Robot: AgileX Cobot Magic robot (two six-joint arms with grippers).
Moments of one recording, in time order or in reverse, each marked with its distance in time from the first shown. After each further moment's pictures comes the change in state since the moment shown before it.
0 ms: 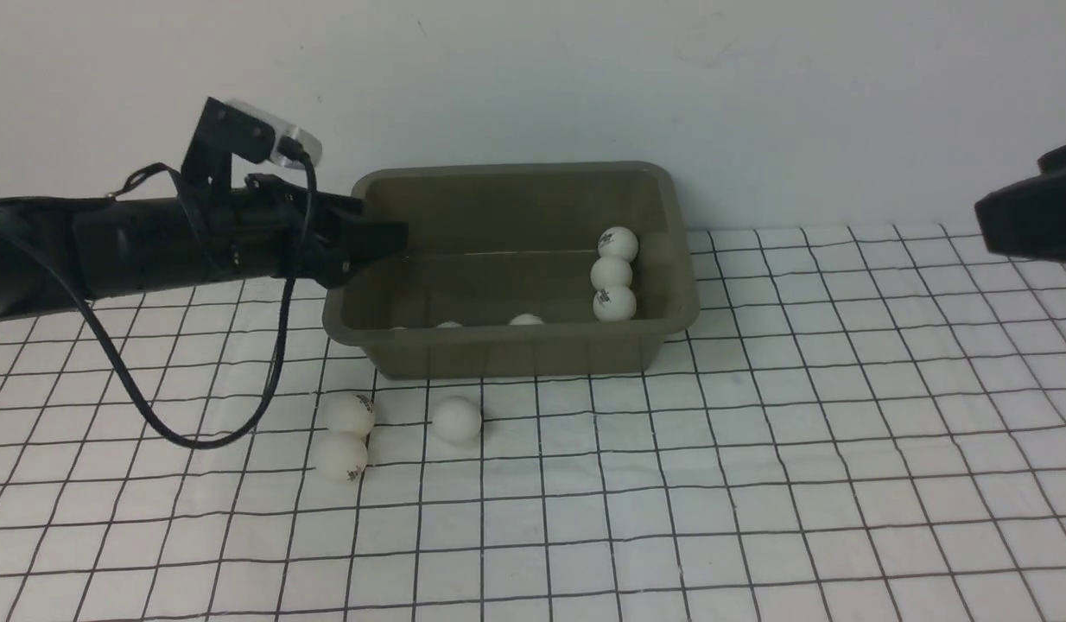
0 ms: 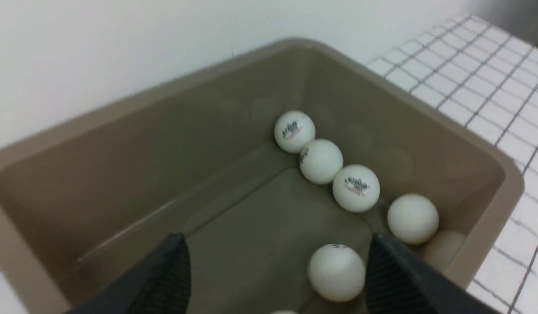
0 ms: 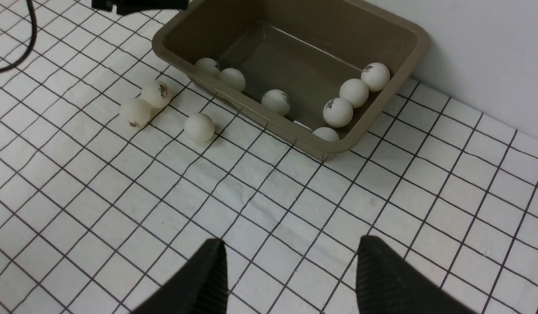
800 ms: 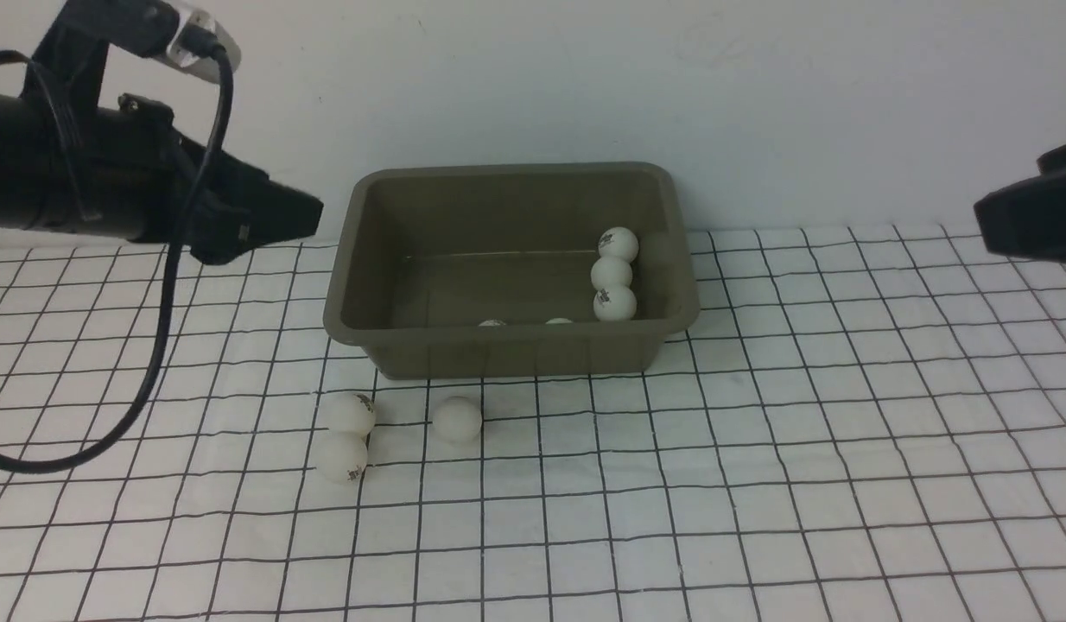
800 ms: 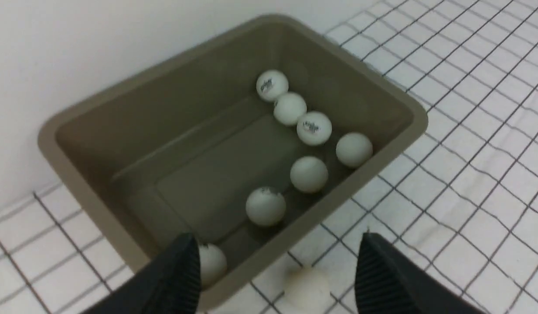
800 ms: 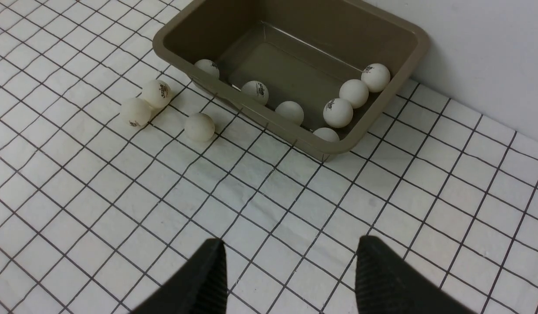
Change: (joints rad) right arm 0.000 0.000 0.000 -0.001 0.000 -0.004; left arm 0.022 -0.444 0.000 0.713 0.034 -0.775
